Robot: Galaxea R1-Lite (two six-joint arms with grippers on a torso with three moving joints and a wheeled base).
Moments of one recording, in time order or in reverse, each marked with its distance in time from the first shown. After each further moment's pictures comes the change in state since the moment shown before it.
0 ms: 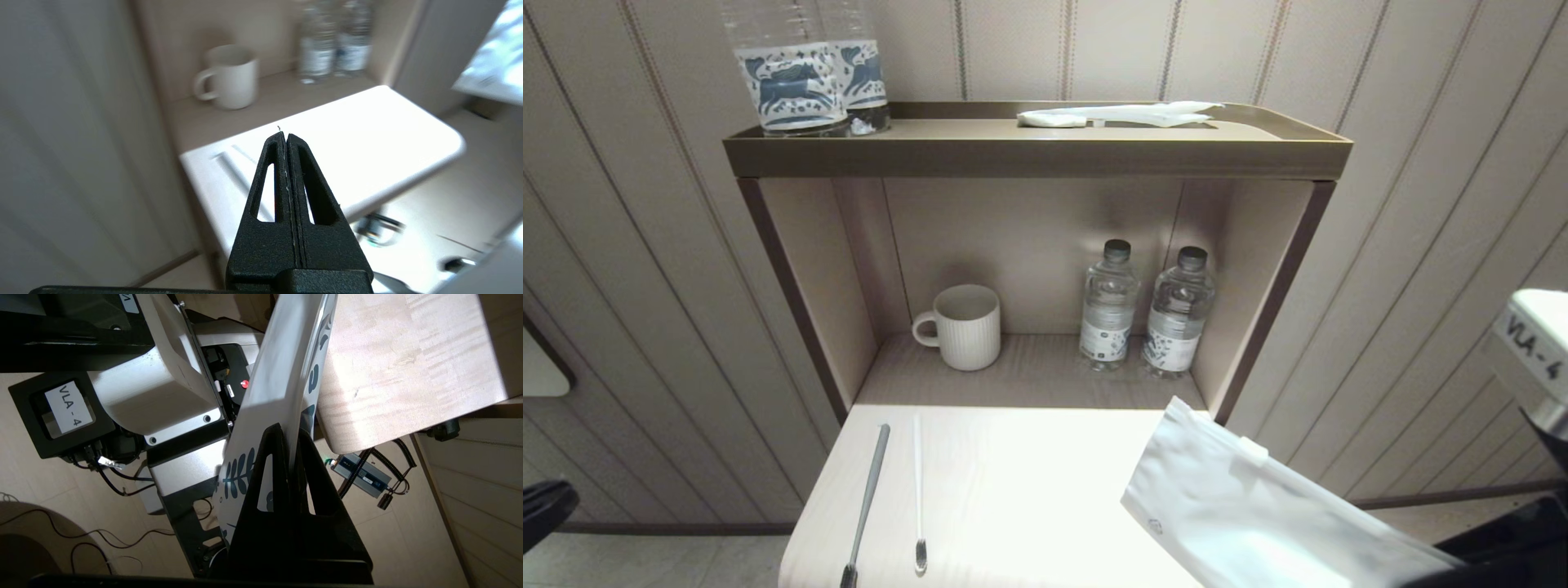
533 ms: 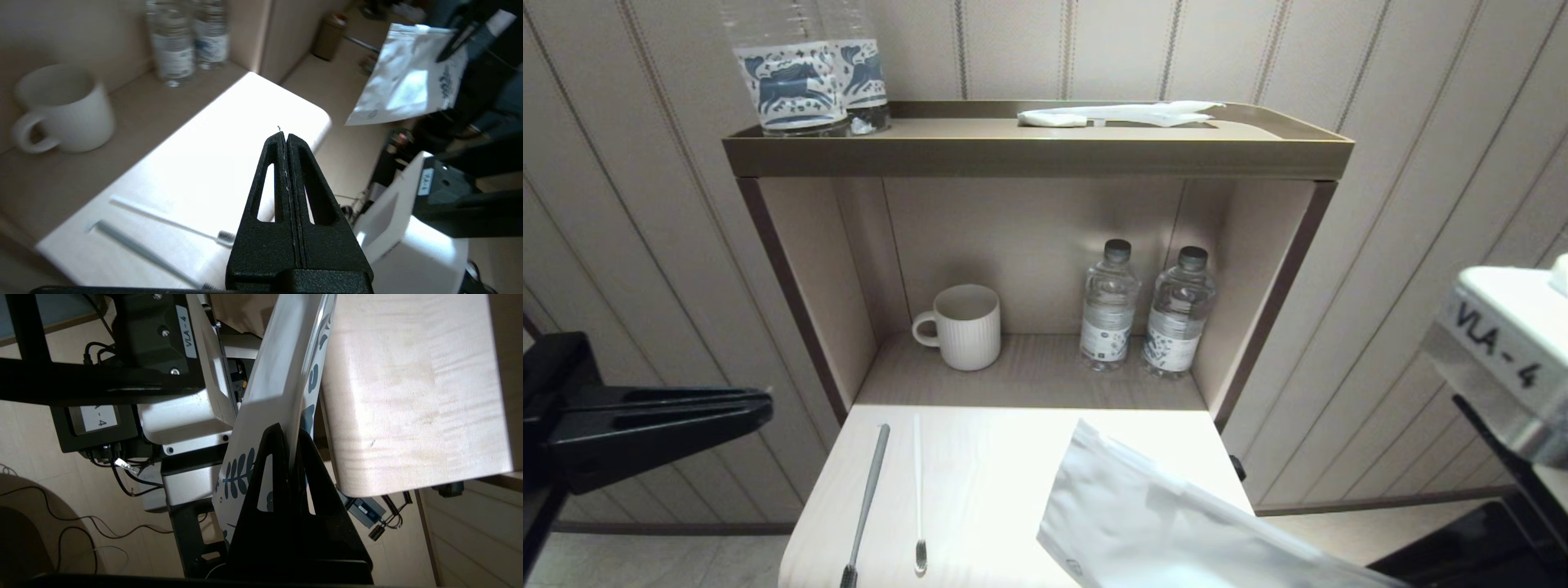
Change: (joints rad) left arm -0.290 0.438 -0.258 0.007 -0.216 0.057; right arm 0.140 0.112 -0.143 0.013 0.020 -0.007
